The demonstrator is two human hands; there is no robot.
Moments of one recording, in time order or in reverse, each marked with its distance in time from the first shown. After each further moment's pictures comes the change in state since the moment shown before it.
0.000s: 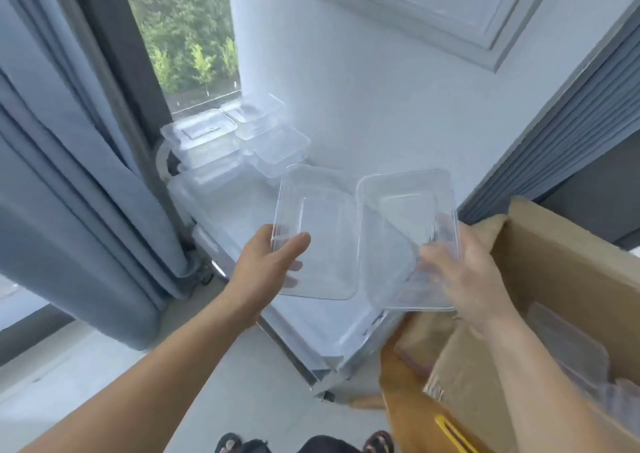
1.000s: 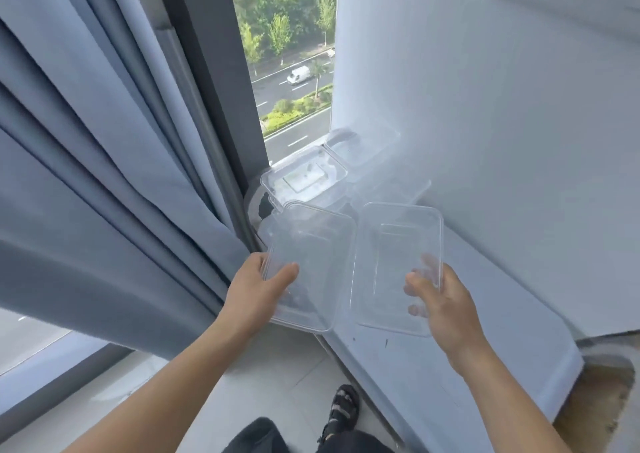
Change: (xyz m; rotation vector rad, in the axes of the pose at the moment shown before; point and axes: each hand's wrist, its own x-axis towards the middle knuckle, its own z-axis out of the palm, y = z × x) left_hand 0.189 0.001 -0.236 0.180 0.209 -0.136; right_hand 0.168 -0.029 0.276 0.153 -0.111 0.228
